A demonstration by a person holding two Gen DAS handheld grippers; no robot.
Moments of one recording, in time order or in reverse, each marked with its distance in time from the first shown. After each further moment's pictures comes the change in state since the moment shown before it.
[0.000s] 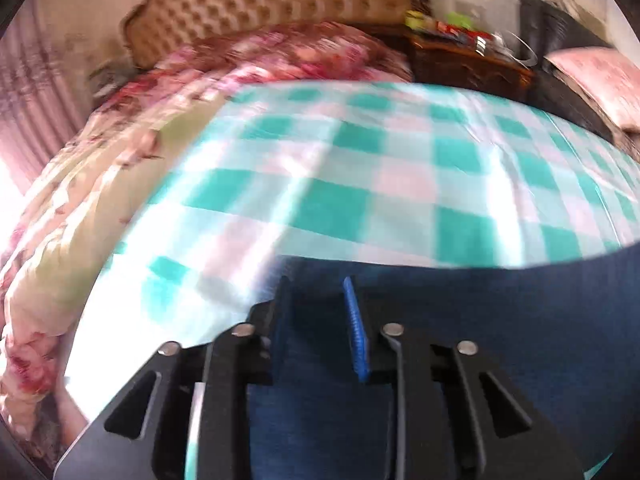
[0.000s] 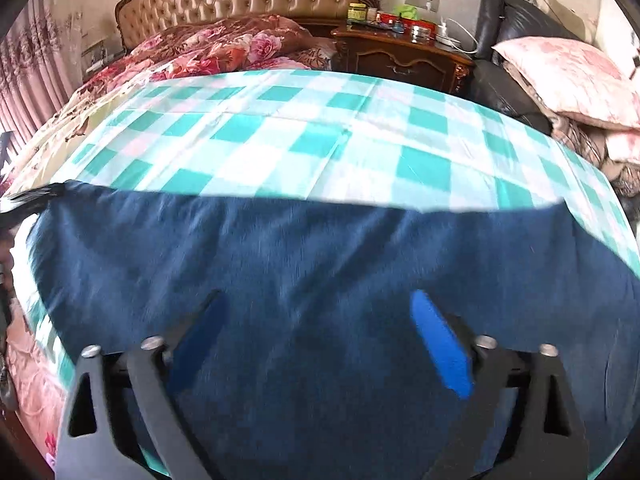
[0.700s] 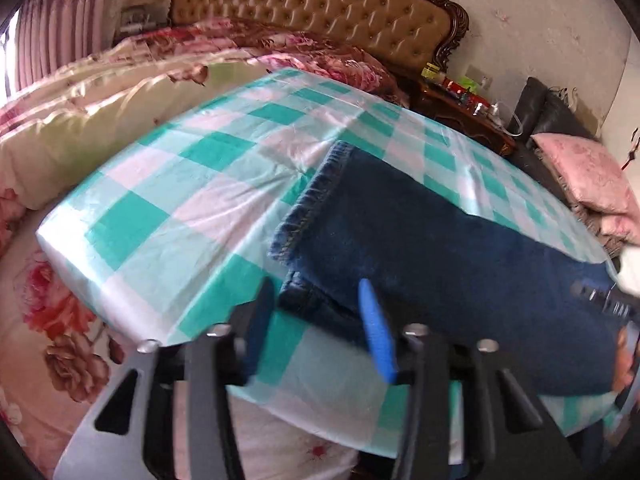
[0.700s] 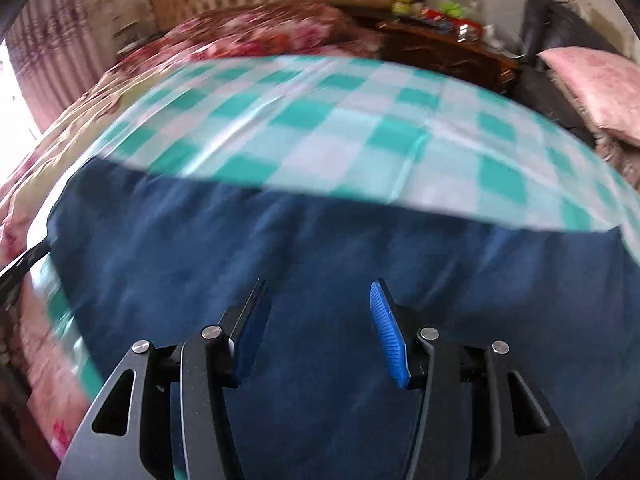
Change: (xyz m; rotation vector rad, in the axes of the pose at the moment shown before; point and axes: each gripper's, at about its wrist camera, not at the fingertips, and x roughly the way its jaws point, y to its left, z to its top) left arm -0.055 0.059 -0.117 -0.285 -0.046 -0.237; right arm 0.010 0.050 -0.005 -0.072 0.040 0.136
